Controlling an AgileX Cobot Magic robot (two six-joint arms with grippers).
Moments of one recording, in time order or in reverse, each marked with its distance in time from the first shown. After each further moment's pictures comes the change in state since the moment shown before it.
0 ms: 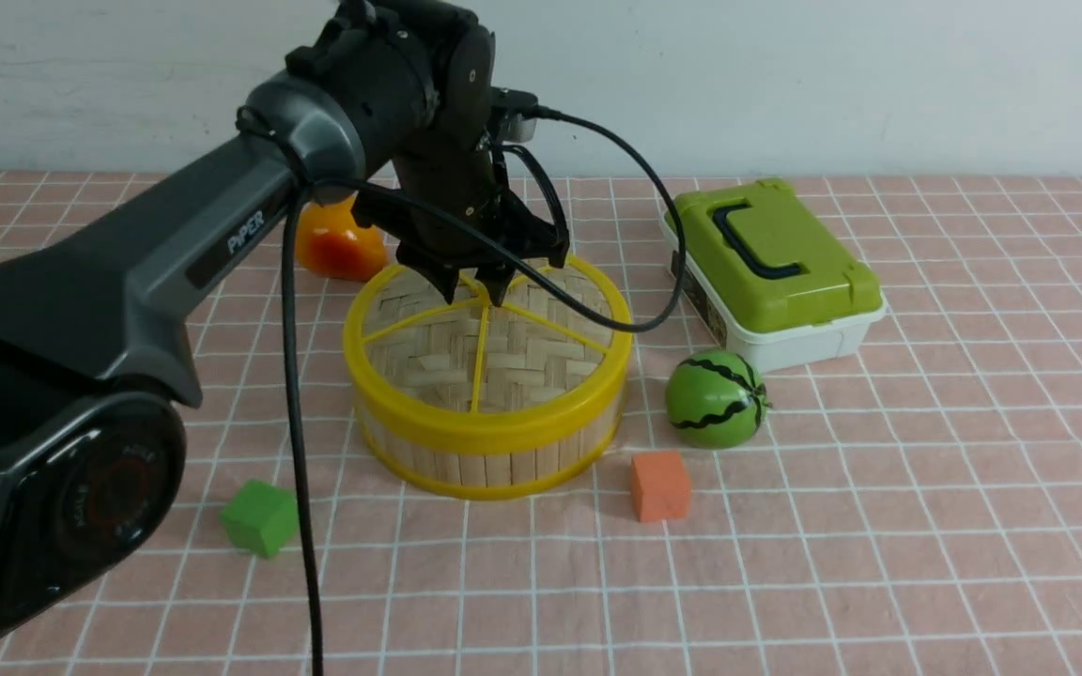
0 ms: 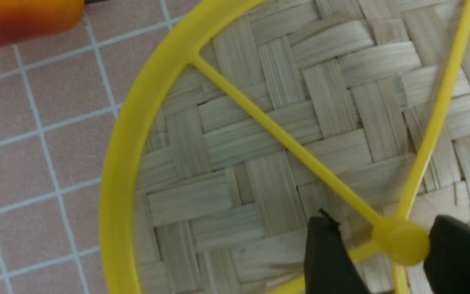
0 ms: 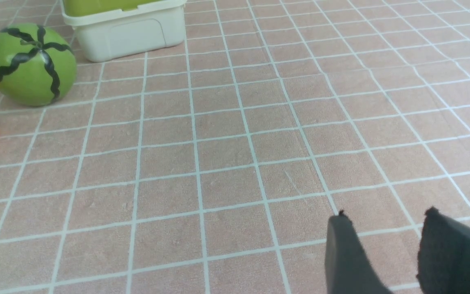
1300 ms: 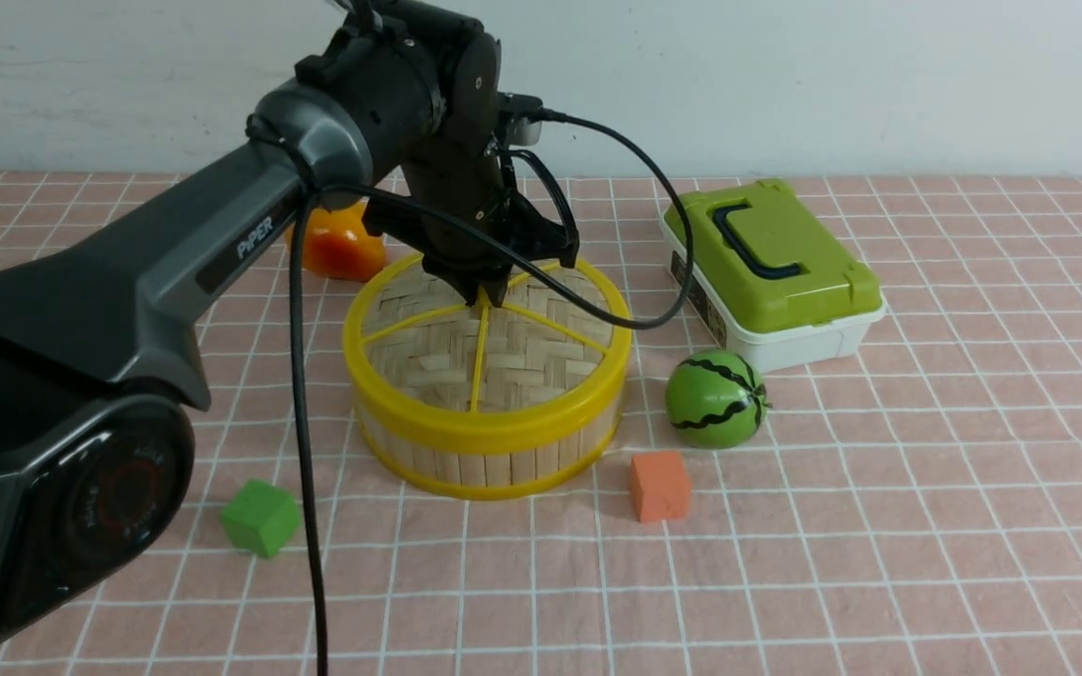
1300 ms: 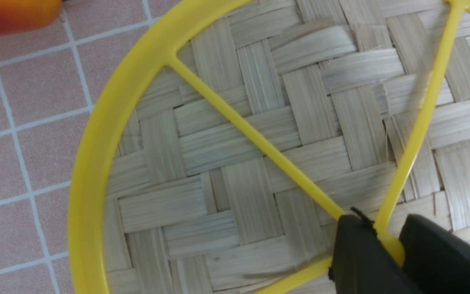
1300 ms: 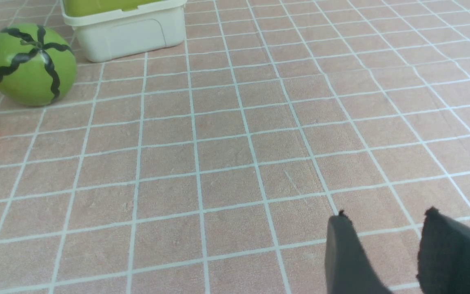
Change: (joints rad) right arm 0.000 0.000 0.000 0.000 0.000 0.000; left arm -0.002 0.011 -0.008 -0.034 -0.006 -0.026
